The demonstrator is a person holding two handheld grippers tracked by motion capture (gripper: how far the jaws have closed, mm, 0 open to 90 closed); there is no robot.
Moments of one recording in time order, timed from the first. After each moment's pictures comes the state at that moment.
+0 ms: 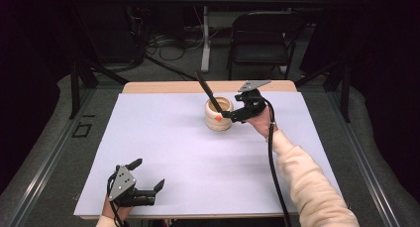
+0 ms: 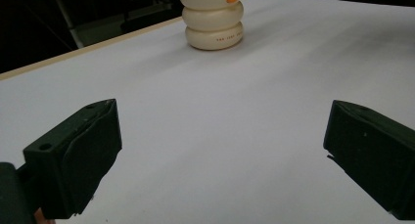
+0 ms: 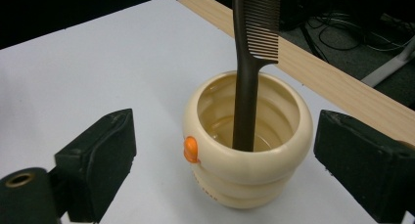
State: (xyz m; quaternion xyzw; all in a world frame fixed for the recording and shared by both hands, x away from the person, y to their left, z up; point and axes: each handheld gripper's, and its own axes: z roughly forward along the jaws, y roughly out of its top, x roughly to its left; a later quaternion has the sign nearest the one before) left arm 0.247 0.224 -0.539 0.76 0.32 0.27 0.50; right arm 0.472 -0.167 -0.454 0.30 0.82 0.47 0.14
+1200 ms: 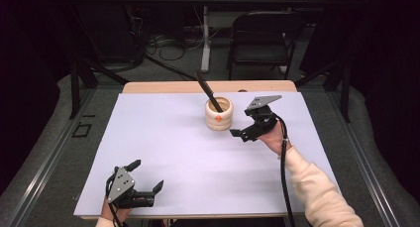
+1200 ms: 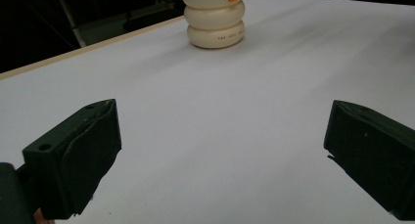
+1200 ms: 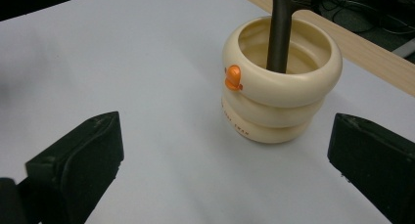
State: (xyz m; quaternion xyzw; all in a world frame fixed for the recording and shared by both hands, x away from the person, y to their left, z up) left arm 0.243 0.225 -0.539 0.76 0.32 0.27 0.50; right arm 0.420 -0.189 -0.461 0.29 0.84 0.44 0.13
